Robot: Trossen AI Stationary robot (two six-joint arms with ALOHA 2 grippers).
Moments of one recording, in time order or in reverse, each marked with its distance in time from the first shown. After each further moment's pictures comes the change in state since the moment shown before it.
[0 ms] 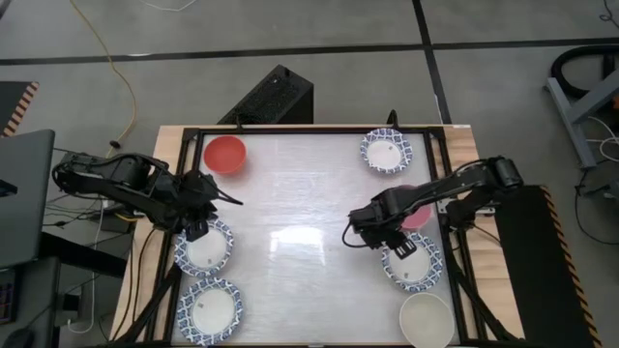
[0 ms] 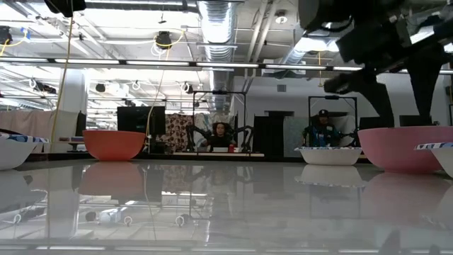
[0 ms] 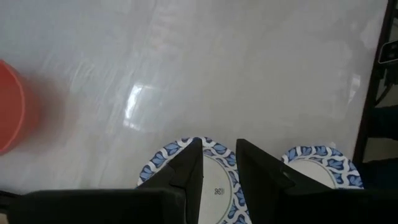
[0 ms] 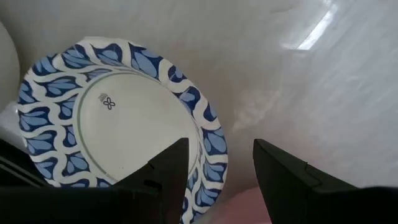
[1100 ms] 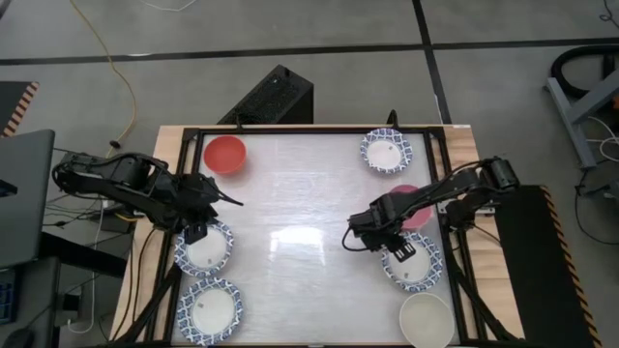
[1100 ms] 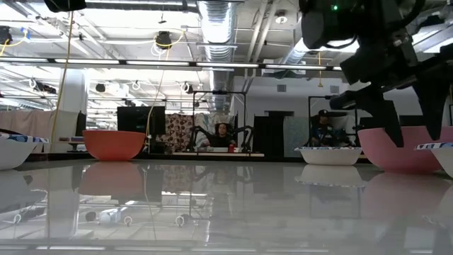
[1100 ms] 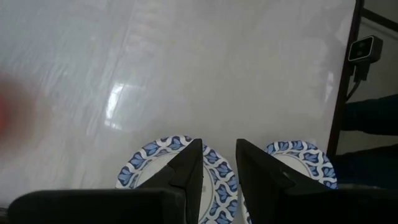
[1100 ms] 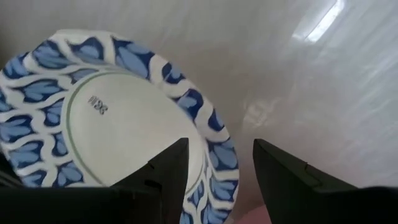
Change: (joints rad) left arm 0.000 0.000 0.000 0.034 0.080 -0.008; right arm 0.006 0.024 -0.087 0.093 -0.016 0.050
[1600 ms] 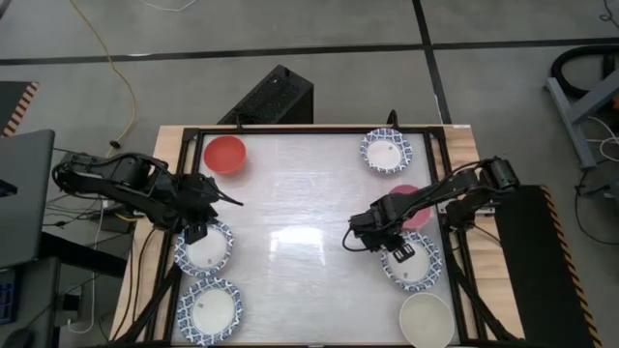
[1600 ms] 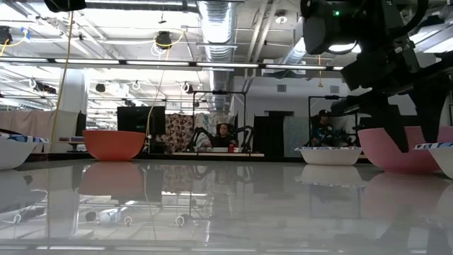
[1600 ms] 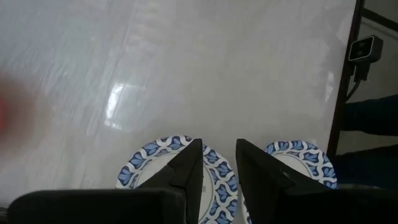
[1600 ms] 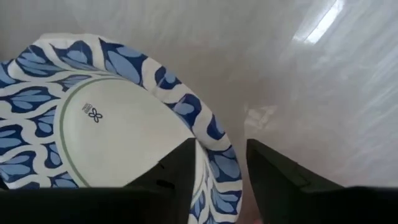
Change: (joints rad) left arm 0.000 0.000 0.000 -0.001 0.000 0.000; right arm 0.001 0.000 -0.030 0.035 0.000 0.005
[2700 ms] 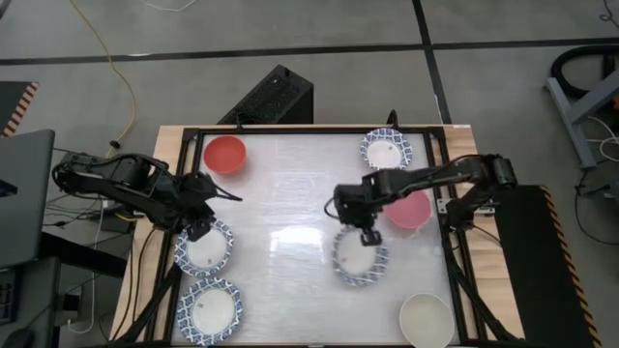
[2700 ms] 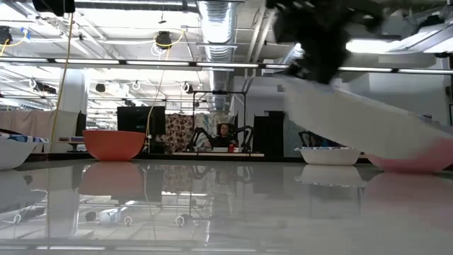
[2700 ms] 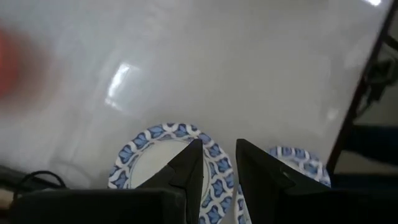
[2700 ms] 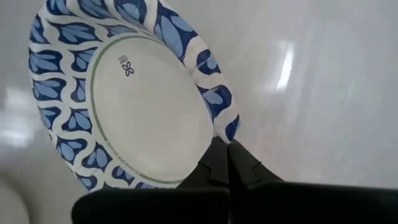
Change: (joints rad) left arm 0.000 0.000 0.000 -0.053 -0.045 -0.183; right arm -0.153 0.000 0.295 0.096 0.002 0.233
